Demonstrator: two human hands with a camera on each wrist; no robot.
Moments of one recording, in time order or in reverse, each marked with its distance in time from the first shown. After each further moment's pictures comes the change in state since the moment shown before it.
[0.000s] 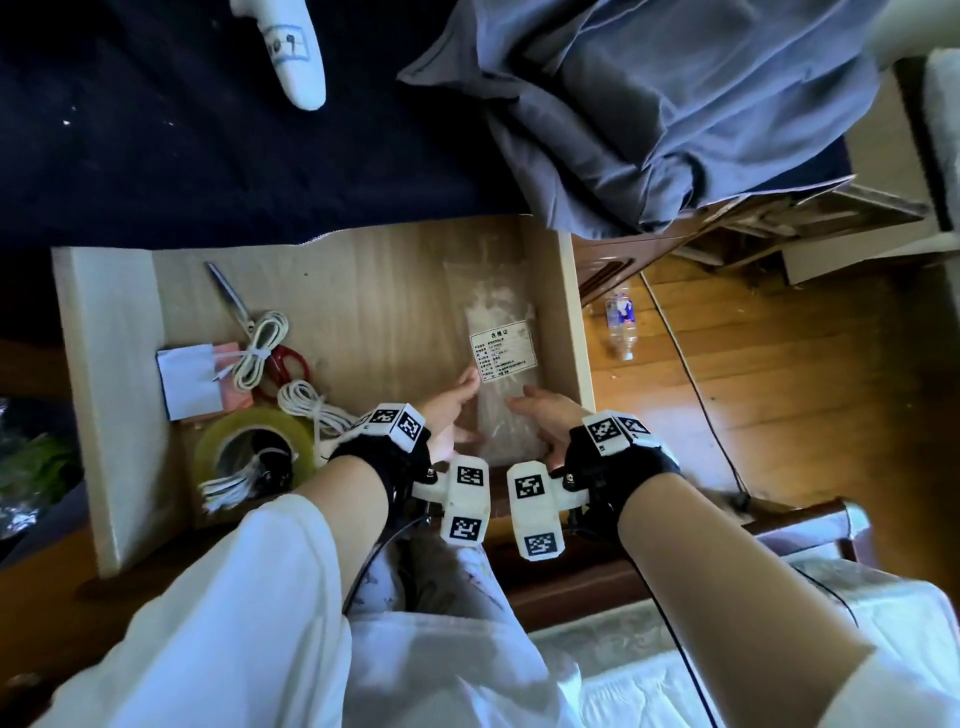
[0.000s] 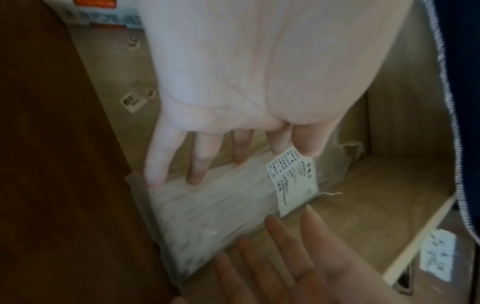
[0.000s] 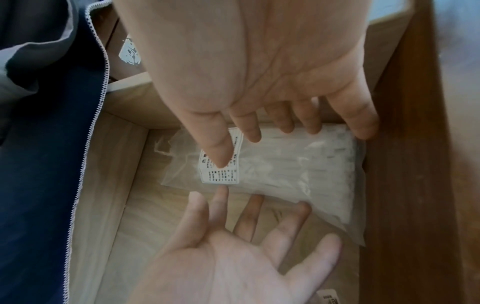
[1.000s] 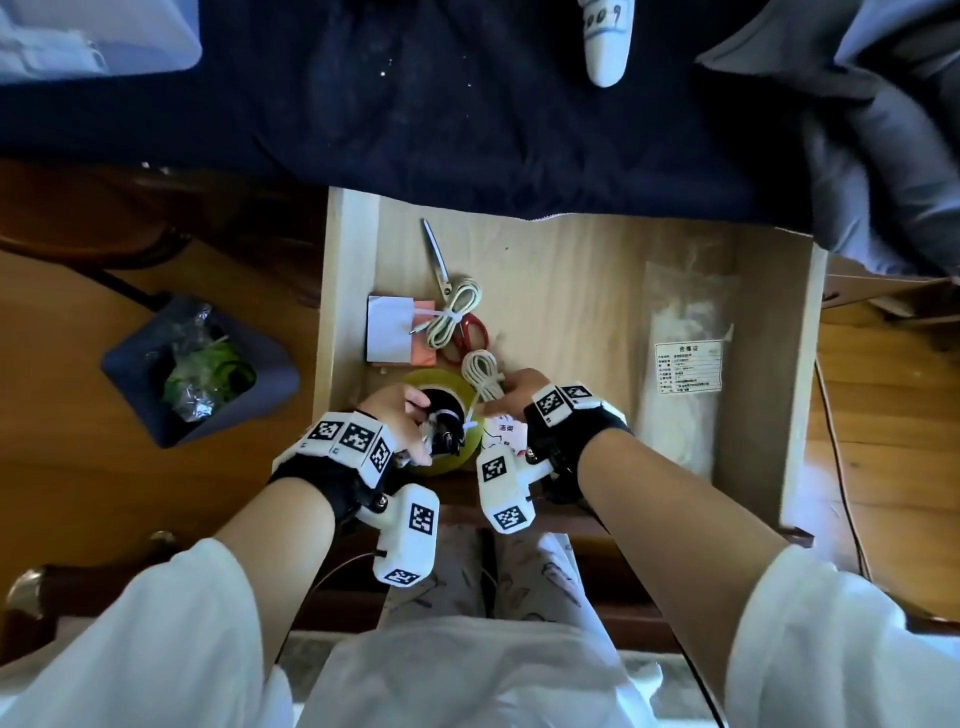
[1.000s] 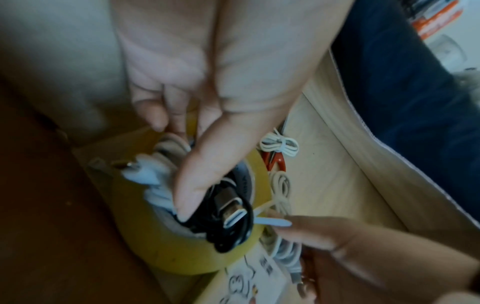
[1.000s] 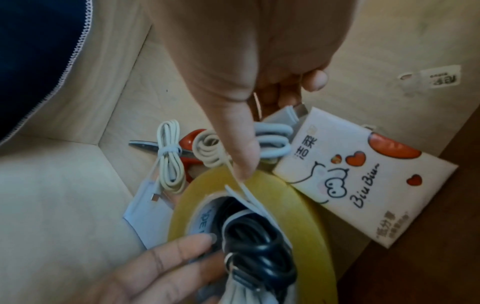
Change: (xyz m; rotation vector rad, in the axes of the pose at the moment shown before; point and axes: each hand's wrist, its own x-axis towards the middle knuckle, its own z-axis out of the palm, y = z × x) left_hand -0.101 -0.012 -0.207 0.726 0.402 -0.162; right_hand 0.029 -0.044 0.195 -0.795 -0.169 -0.223
